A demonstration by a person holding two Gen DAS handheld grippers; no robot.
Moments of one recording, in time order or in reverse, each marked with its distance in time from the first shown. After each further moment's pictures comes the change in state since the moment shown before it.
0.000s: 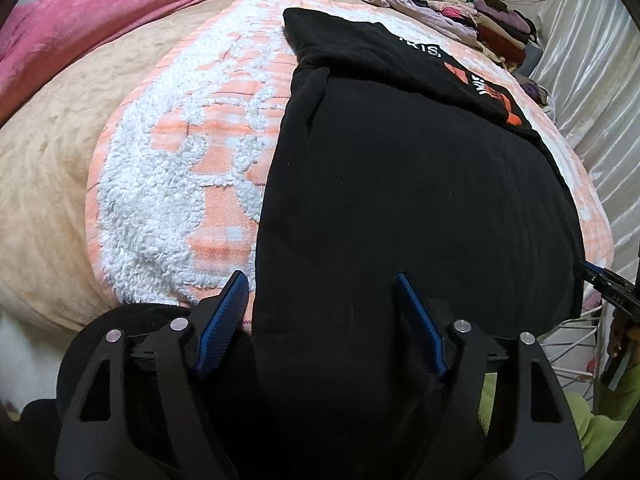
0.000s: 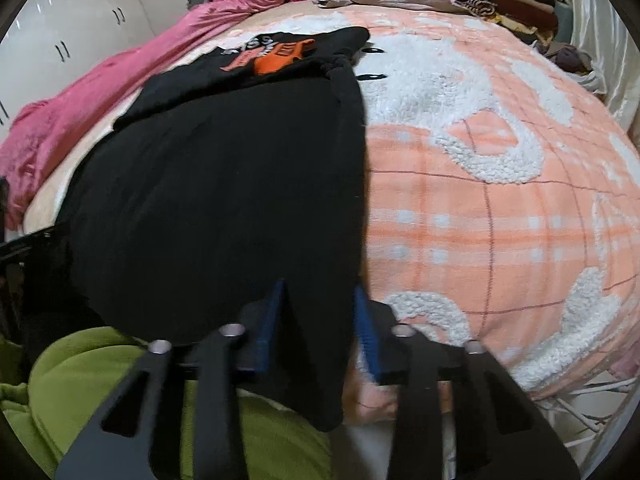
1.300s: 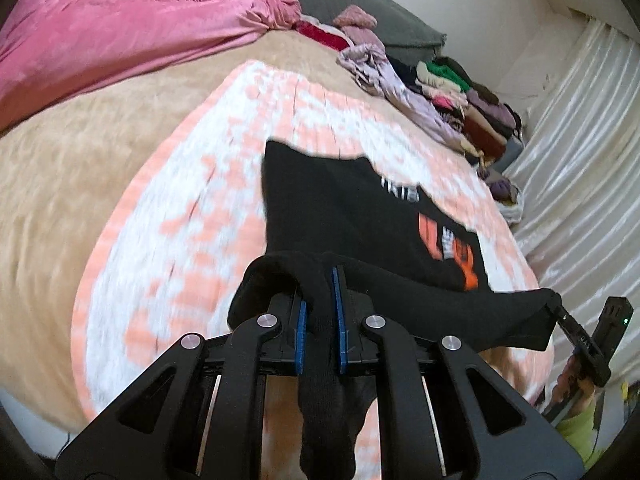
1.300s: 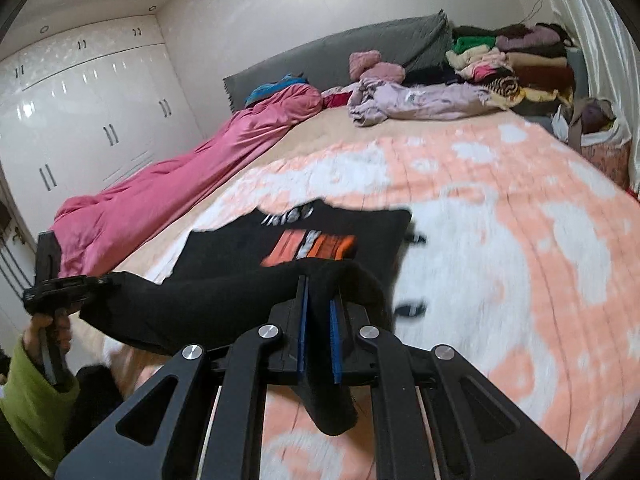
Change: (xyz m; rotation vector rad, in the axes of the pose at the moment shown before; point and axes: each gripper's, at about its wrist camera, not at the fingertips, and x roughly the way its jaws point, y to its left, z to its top) left arm -0.020 0.013 0.143 -0.191 -0.220 -0.175; right arm -0.037 -0.013 0.151 0.006 -0.386 0.170
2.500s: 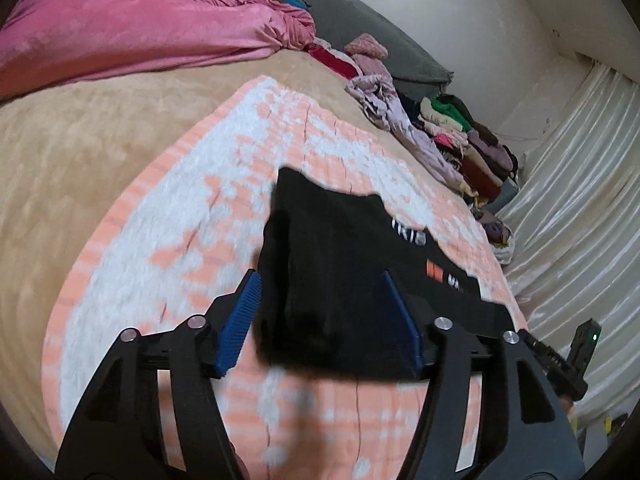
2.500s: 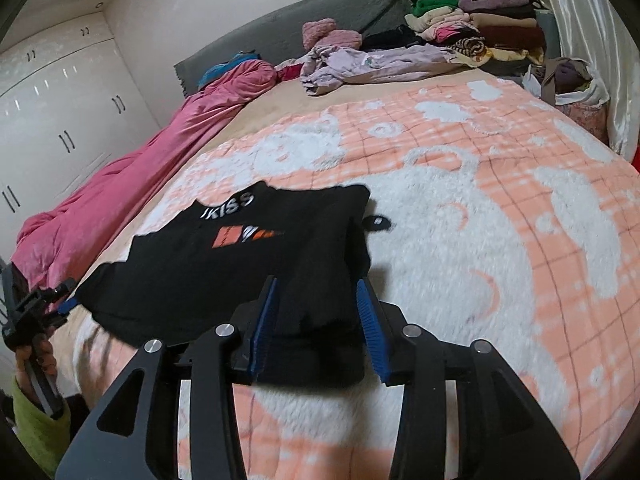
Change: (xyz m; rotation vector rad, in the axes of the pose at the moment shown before) left arm 0.013 0.029 -0.004 -0.088 -0.084 -0.052; right arm 0.053 -0.034 -0.004 0.111 0.118 -0.097
